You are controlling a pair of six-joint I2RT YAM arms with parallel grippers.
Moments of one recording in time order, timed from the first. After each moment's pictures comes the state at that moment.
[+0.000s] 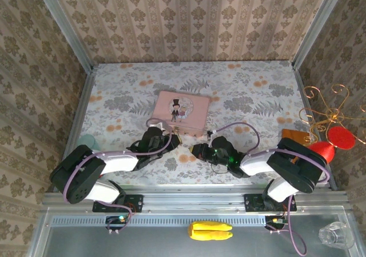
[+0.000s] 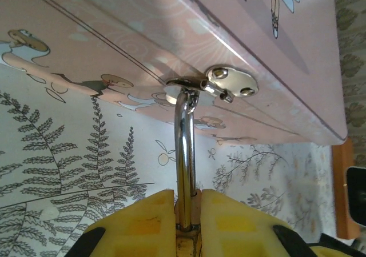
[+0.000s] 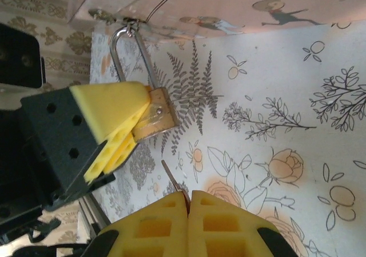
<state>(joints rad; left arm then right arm) -0.76 1.40 0.37 0.47 0.12 -1.00 0.84 1.55 0.35 0.74 -0.11 1.17</state>
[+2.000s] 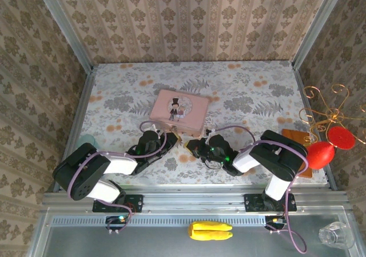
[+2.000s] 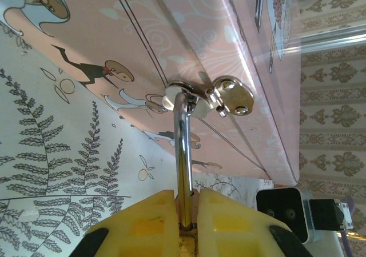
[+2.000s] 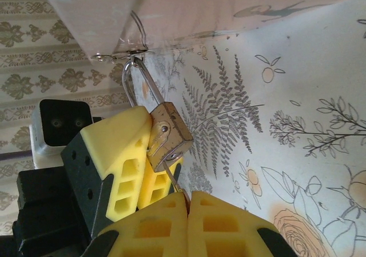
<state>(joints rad) -0.75 1.43 0.29 0.71 0.08 -1.25 0.83 1.73 0.40 0.99 -0.14 1.51</state>
